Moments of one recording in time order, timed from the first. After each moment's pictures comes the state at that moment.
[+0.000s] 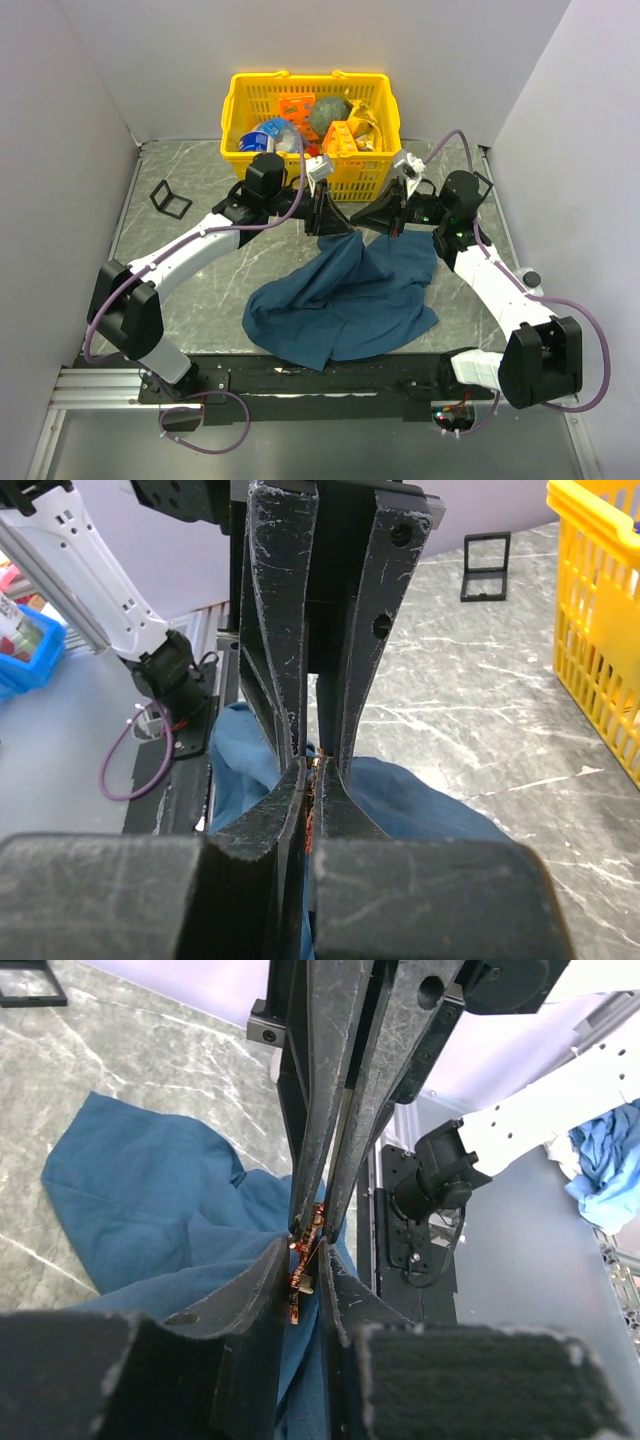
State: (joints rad) left arm -0.62 1.57 1.28 0.06 0.96 -0.23; right arm 0.22 1.23 0.90 0.41 -1.23 0.30
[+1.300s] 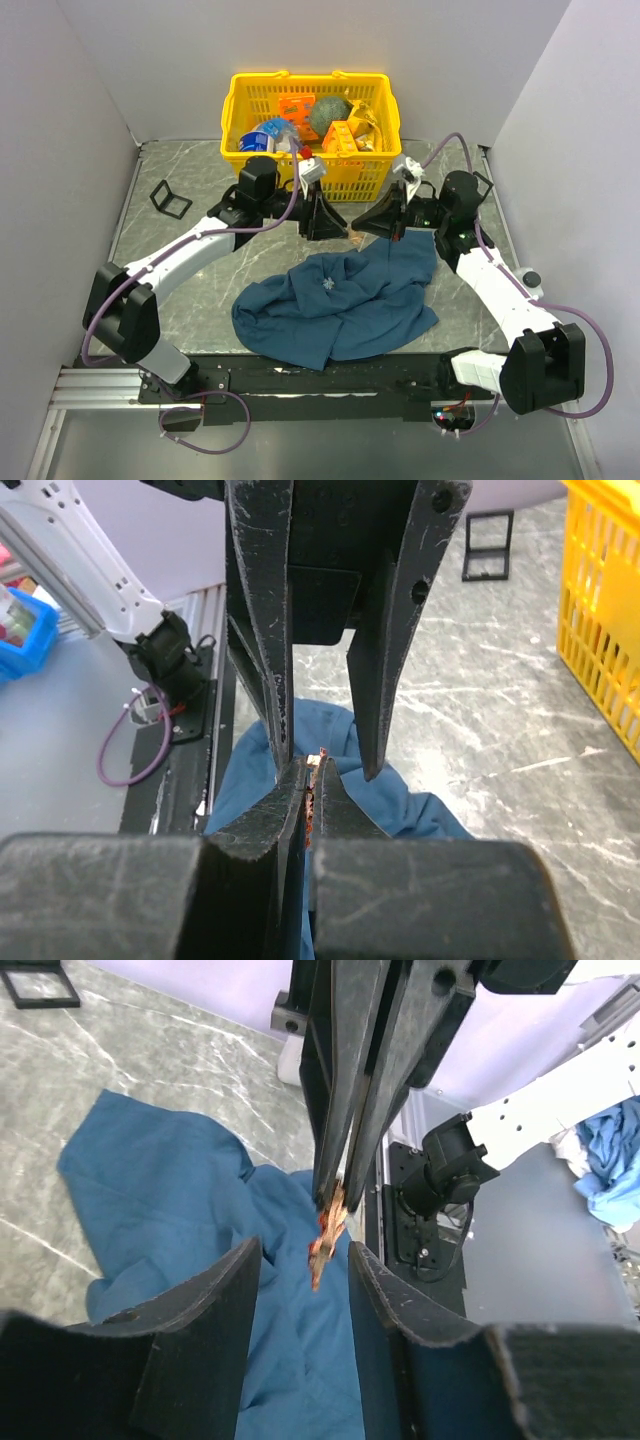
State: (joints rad) left arm -0.60 1.54 1.22 0.12 0.98 -0.23; right arm 0.21 1.20 0.90 0.25 -1.22 0.18
